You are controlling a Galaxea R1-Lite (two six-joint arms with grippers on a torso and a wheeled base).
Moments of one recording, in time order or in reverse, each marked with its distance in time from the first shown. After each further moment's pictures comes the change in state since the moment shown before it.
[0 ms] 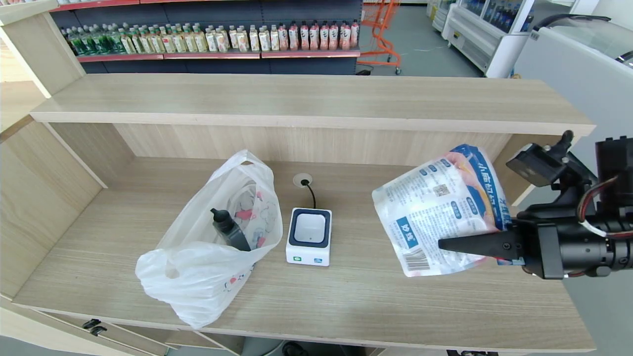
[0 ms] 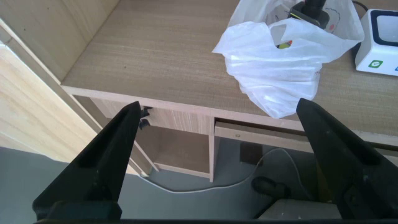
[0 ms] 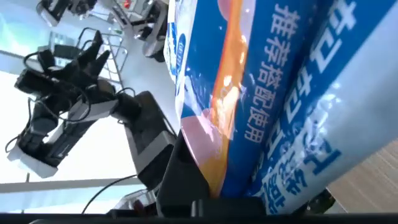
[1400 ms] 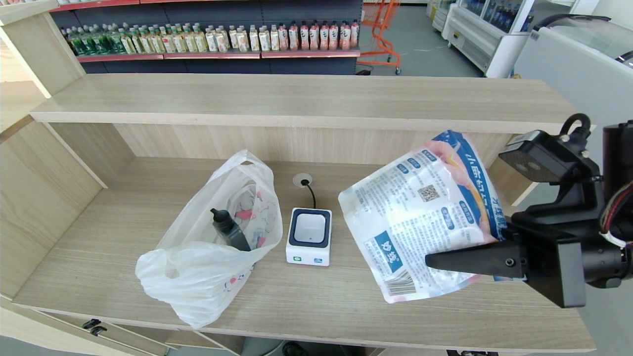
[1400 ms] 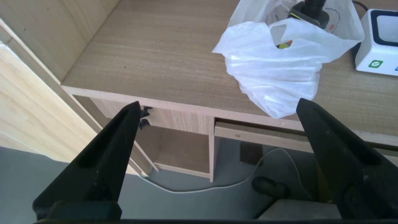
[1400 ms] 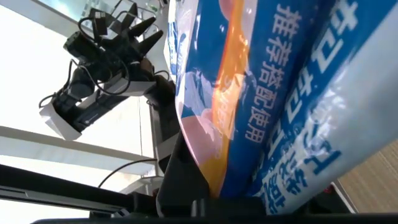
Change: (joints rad) left arm 0.000 0.000 0.000 0.000 0.000 0.000; right arm 0.174 -0.034 -0.027 -0.031 0.006 0.000
